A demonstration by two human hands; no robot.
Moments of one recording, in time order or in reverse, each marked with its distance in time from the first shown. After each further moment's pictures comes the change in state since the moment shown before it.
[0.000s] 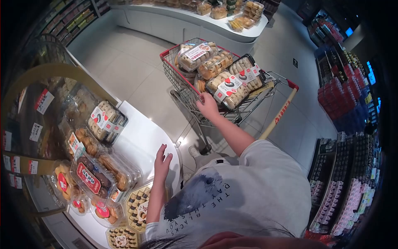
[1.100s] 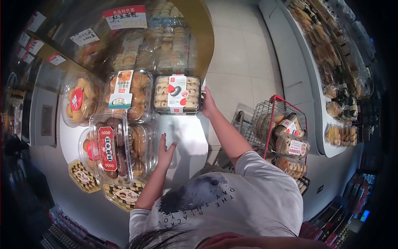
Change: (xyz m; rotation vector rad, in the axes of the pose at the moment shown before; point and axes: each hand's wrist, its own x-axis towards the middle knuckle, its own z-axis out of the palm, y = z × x) left_hand 0.098 -0.025 -0.125 -0.188 0.892 -0.359; right_hand 0.131 -0.191 0.384 0.803 -1.227 0.818
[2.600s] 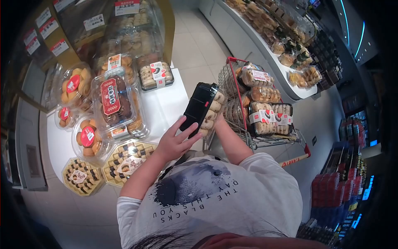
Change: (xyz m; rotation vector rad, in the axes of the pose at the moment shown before) left_hand -0.220 0.060 -0.093 0.467 -0.259 1.739; right_hand -0.300 0.174 -0.041 0.457 -0.591 -0.398
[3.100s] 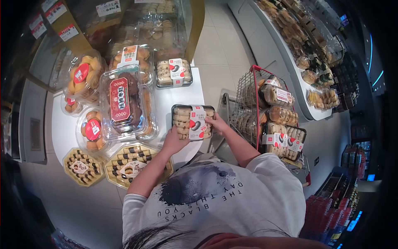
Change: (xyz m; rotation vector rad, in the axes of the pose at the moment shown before) left_hand -0.068 -0.086 0.080 -0.320 -0.503 -1.336; right_hand 0.046 0.007 -0.068 -0.869 0.583 0.356
